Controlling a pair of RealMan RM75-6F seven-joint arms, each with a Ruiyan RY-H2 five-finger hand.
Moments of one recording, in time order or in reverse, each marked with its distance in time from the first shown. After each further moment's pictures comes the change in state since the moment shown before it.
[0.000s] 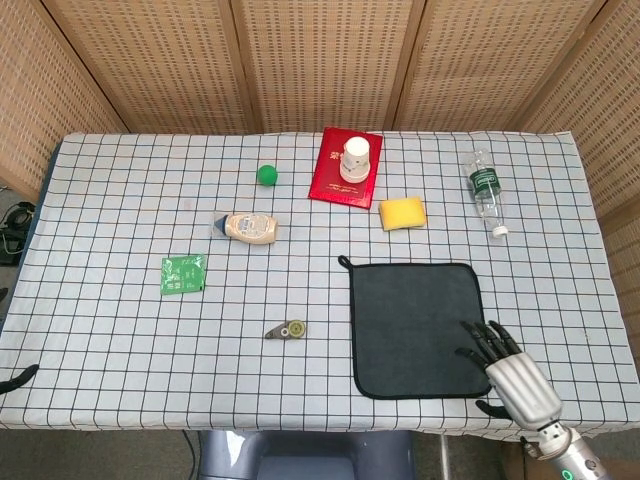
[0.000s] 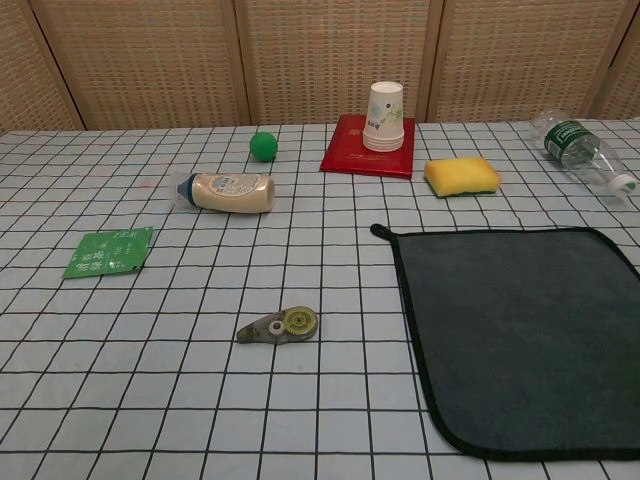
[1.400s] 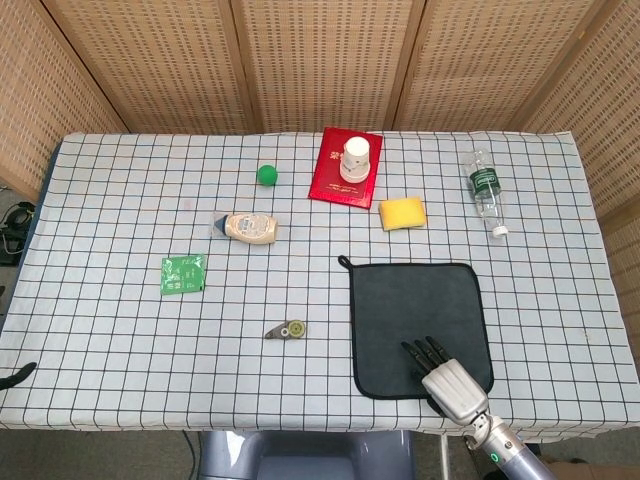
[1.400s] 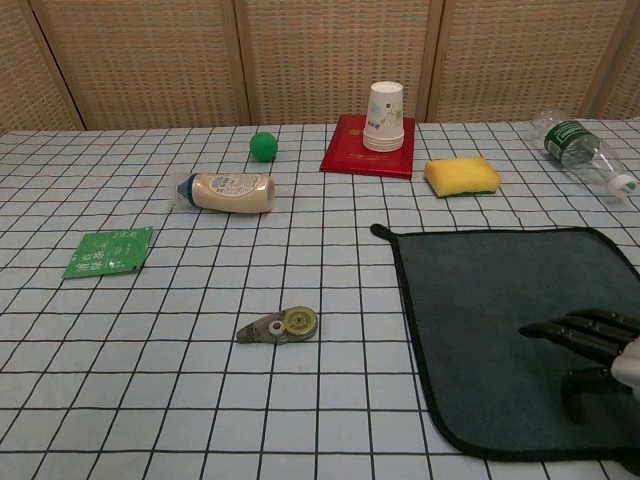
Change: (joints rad) left arm -0.009 0.003 -0.009 0.004 -0.041 -0.035 -0.011; right arm 0.099 -0.347 -0.038 0.285 0.054 -0.155 -0.201
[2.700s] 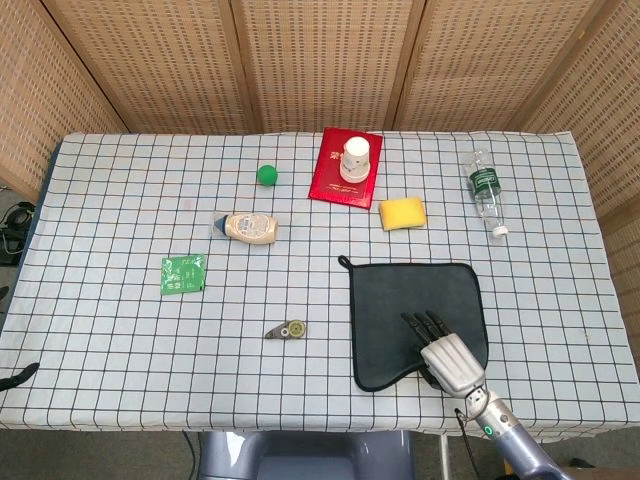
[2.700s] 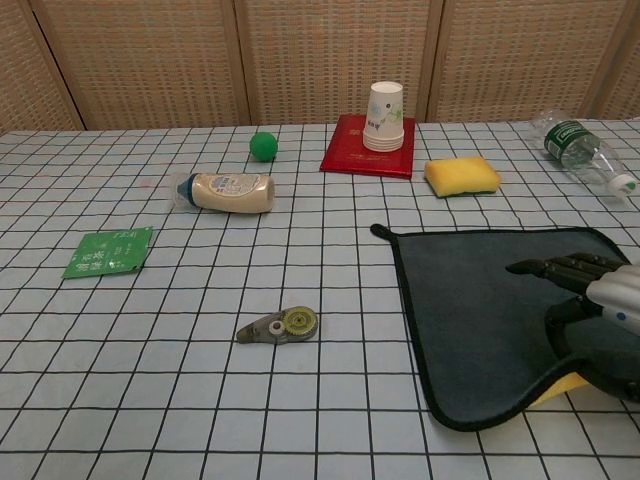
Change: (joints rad) left arm -0.004 -0.001 0.001 -0.001 -0.005 -0.012 -0.002; right arm 0.073 -0.001 0.080 -0.043 0.122 -0.010 0.074
